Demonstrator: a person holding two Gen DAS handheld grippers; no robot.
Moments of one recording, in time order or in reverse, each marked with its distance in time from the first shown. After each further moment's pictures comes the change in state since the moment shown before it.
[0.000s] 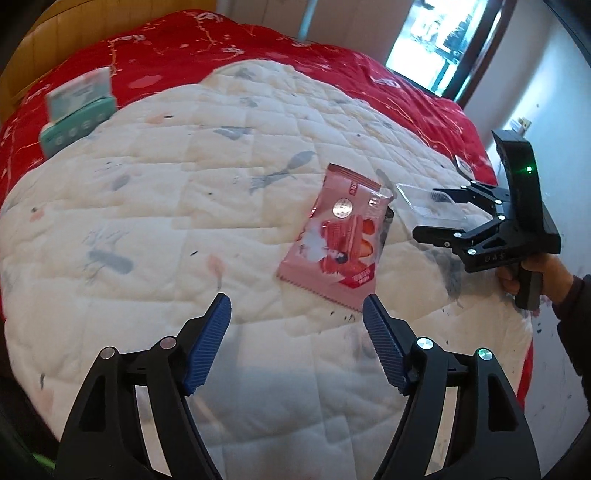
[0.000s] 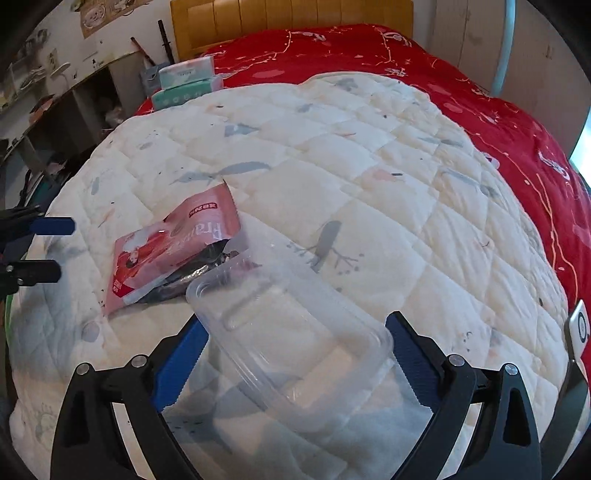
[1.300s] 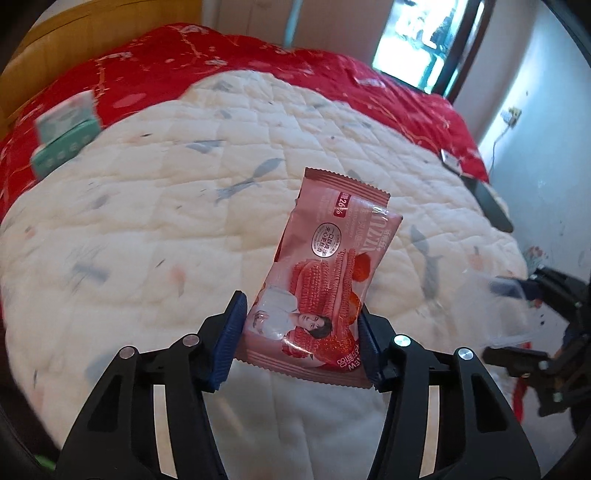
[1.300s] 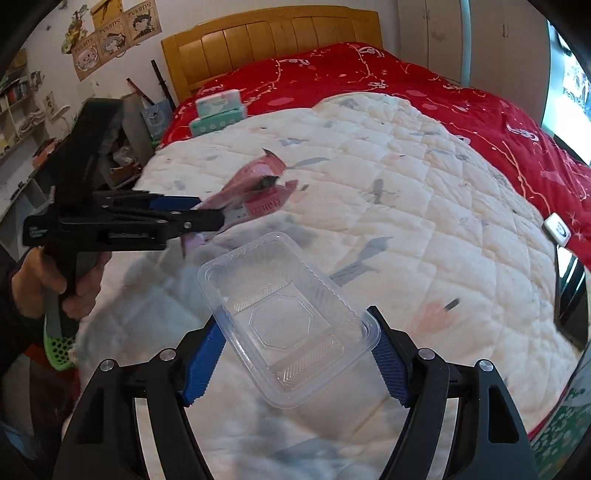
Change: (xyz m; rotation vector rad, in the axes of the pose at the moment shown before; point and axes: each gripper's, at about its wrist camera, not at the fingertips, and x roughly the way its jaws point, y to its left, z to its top) left arm -0.019 -0.032 -0.009 0.035 -0.047 0.007; right arm -0.107 0.100 -0.085 0.160 -0.114 0.029
